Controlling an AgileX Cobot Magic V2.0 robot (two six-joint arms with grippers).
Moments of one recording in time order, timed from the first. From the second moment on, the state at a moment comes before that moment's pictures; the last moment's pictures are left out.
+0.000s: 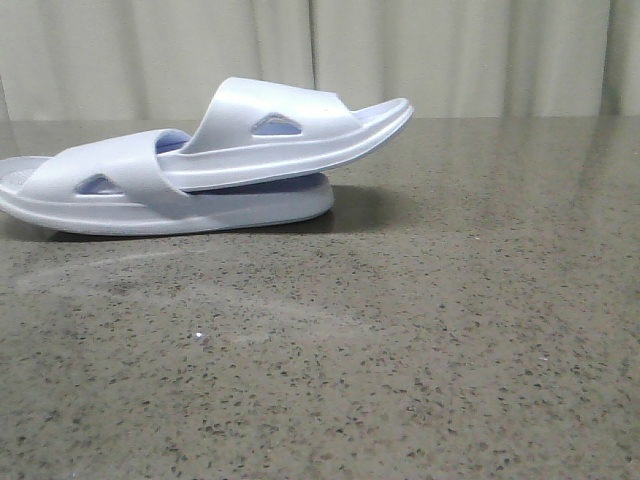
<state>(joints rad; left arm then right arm) -0.44 0.43 -0.19 -1.03 -0.13 0.96 0.33 0.55 -0.20 1.48 0.11 -1.22</state>
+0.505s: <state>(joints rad) -0.09 0.05 0.00 0.01 0.17 -0.09 0.33 0.55 -0.20 1.48 0.11 -1.22</state>
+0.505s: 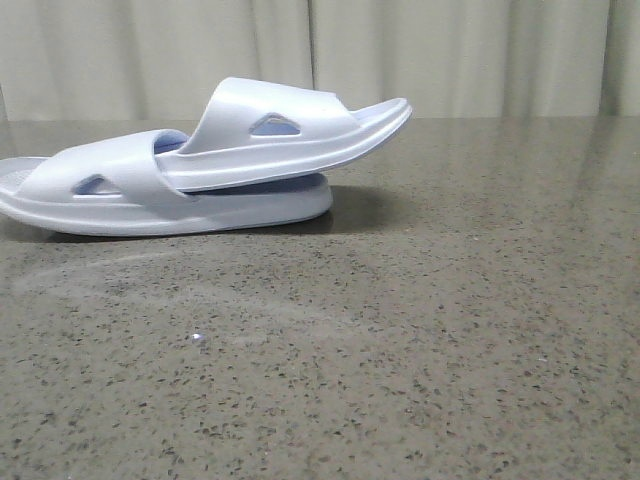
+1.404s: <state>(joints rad) -0.09 0.05 0.00 -0.12 0.18 0.03 0.33 0.55 -0.20 1.48 0.11 -1.22</state>
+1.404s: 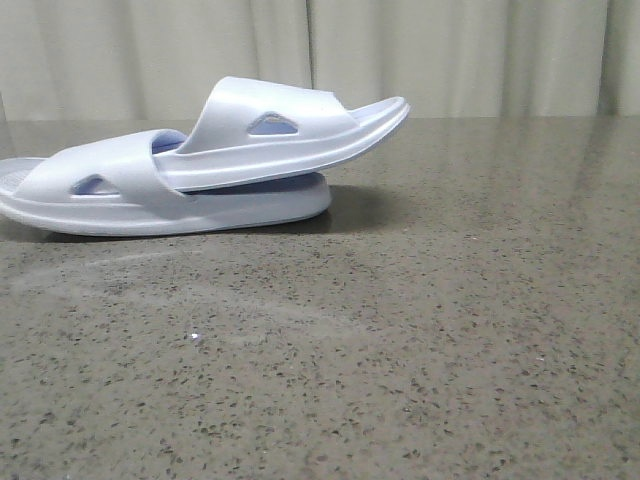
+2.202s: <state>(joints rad) -0.09 0.05 0.00 -0.12 0.18 0.03 0.16 0.36 -0.08 0.28 -0.08 -0.33</state>
